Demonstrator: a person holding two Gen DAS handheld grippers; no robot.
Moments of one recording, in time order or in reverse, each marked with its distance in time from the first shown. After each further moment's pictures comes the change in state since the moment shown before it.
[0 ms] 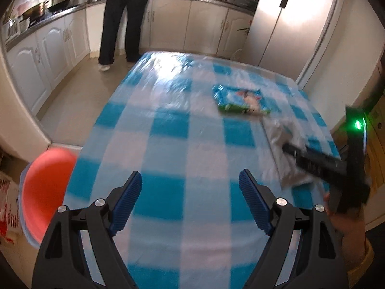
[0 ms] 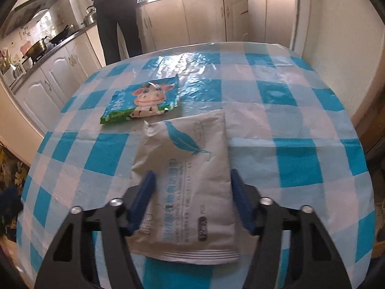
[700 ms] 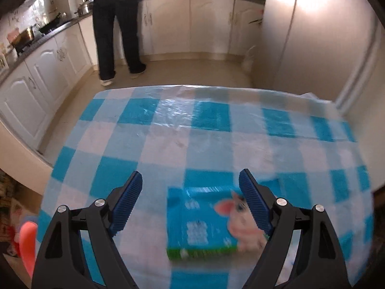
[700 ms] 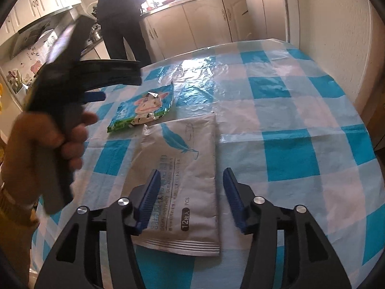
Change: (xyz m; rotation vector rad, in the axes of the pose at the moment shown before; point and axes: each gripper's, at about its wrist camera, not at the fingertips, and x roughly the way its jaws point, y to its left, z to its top) left arm 0.174 -0.096 0.154 0.050 0.040 0.213; right arm -0.011 -0.030 -0.005 0.065 -0.040 0.130
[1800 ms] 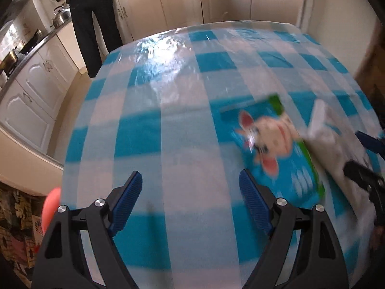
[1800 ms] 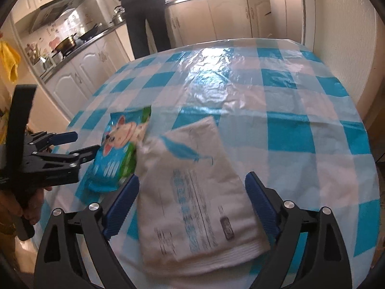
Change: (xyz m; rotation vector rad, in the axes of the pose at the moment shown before) left arm -0.095 0.066 -0.163 0.237 0.074 -0.076; right arm -0.024 0.000 -0.030 -0.139 0.054 0.060
